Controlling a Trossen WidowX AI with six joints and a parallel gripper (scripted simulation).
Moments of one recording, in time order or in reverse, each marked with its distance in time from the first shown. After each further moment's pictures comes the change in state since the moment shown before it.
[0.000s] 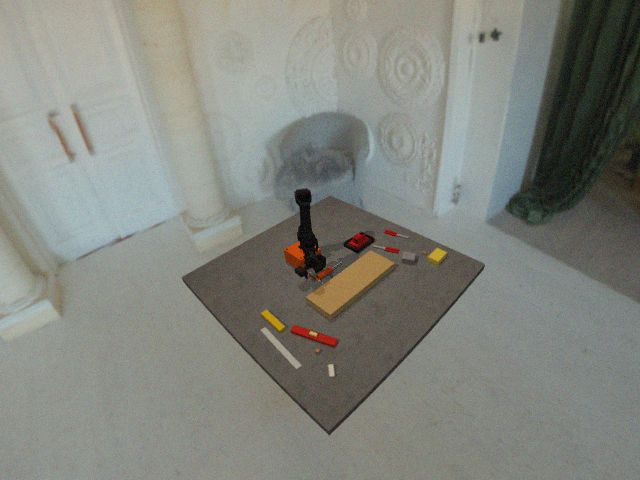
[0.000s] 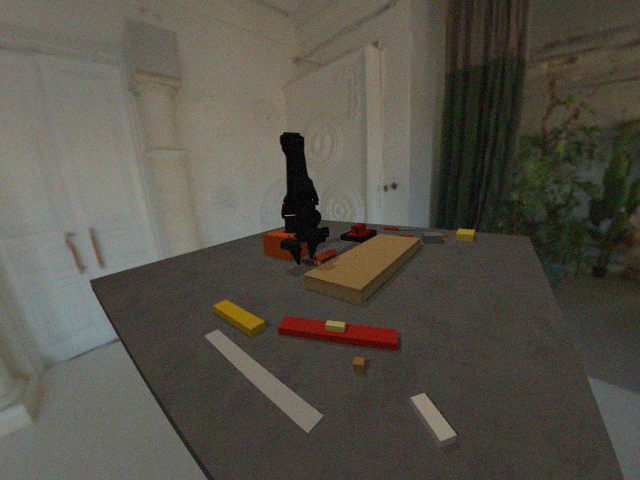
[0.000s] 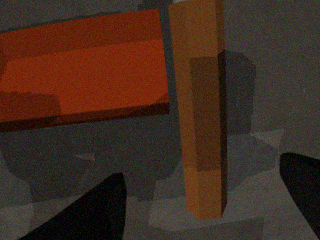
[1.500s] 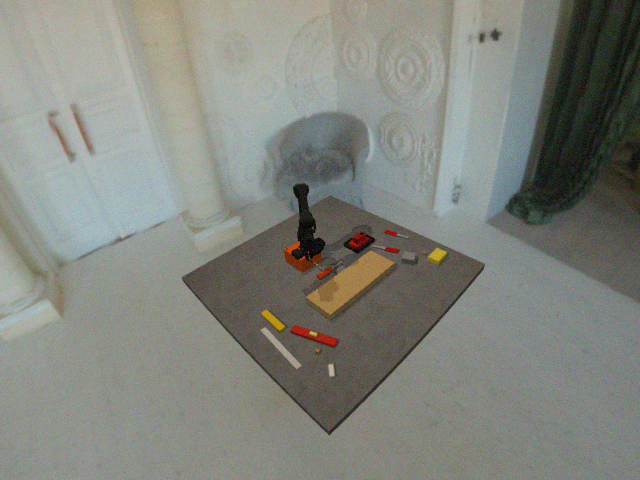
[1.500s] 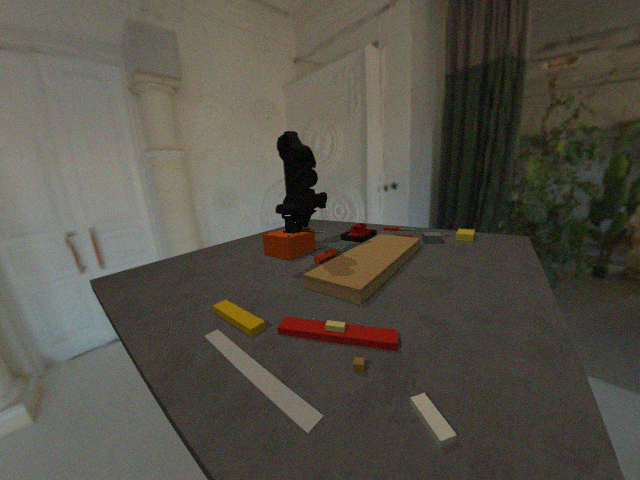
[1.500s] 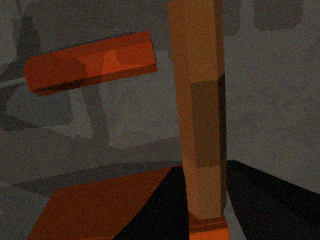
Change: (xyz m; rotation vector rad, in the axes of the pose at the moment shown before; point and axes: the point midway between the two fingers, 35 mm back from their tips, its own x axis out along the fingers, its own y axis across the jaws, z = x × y) arm -0.120 -0.001 -0.005 0.081 -0.020 -0.004
